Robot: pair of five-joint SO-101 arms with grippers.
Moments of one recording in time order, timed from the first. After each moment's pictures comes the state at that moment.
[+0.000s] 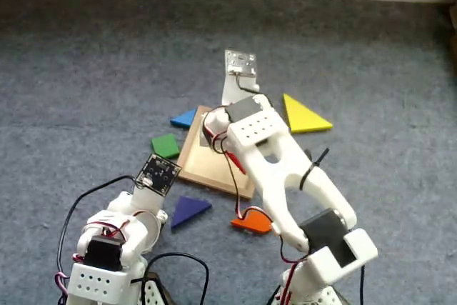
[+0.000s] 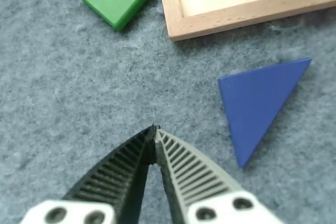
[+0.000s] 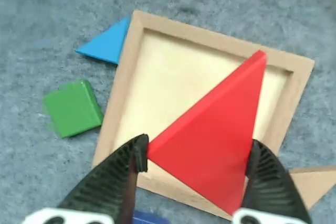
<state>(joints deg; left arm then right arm) 5.2 -102.3 96.0 75.4 -11.0 -35.6 4.0 13.9 61.8 -28.5</state>
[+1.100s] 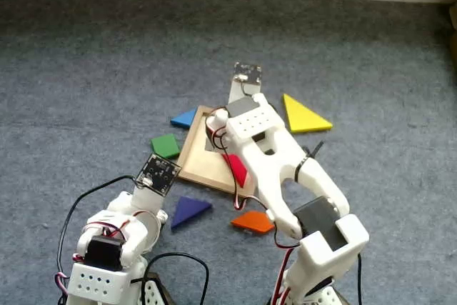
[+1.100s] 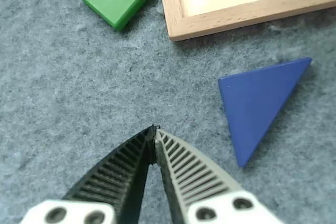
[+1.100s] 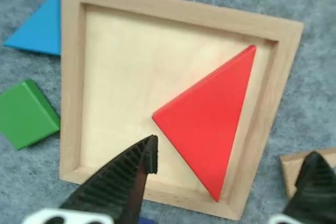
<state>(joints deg) 5.2 -102.3 96.0 75.4 -11.0 -34.2 8.8 11.8 64.4 -29.9</state>
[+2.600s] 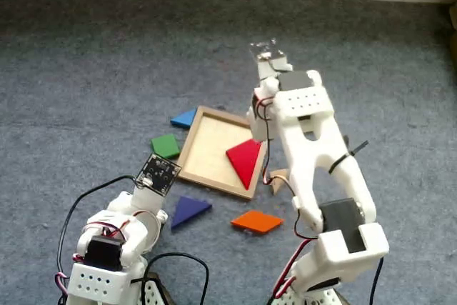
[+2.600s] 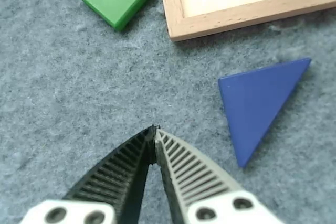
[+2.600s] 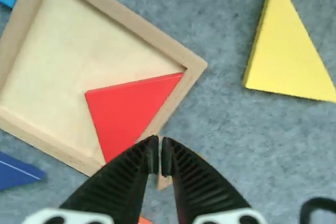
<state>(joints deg) 5.2 -102.3 96.0 75.4 -11.0 -18.0 5.5 4.3 77.4 9.9</state>
